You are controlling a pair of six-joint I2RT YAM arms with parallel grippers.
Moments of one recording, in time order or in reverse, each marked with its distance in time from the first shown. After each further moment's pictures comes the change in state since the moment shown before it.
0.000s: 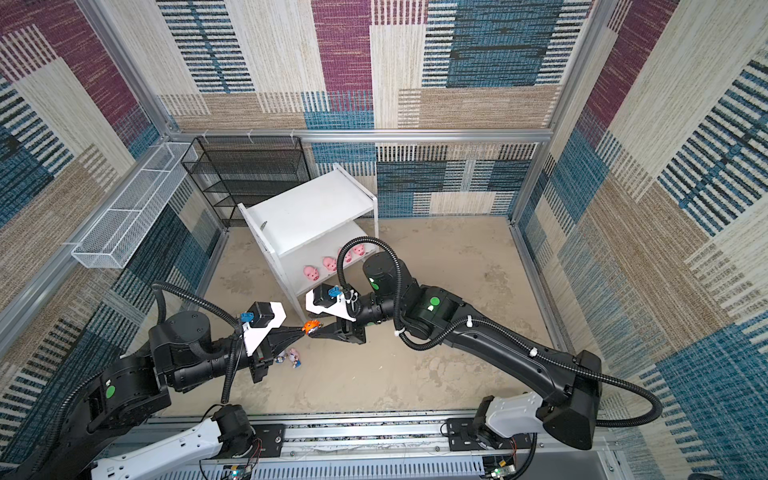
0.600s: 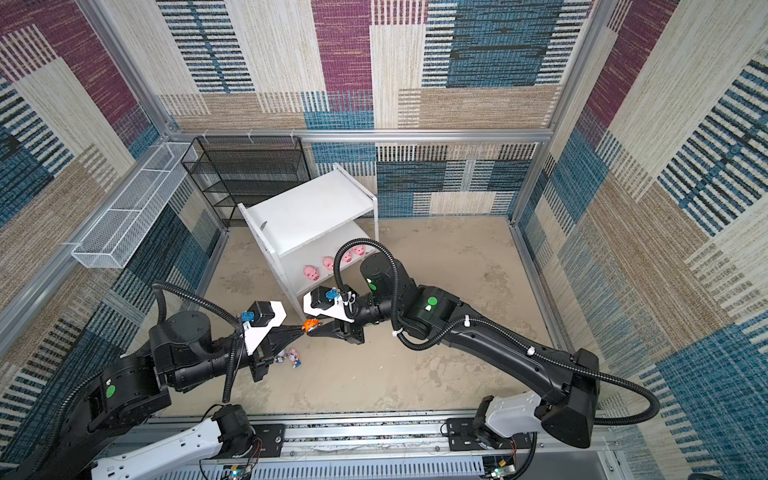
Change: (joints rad) left arm 0.000 0.004 0.005 0.000 -0.021 0.006; right arm 0.009 0.010 0.006 -0.002 0.019 -0.029
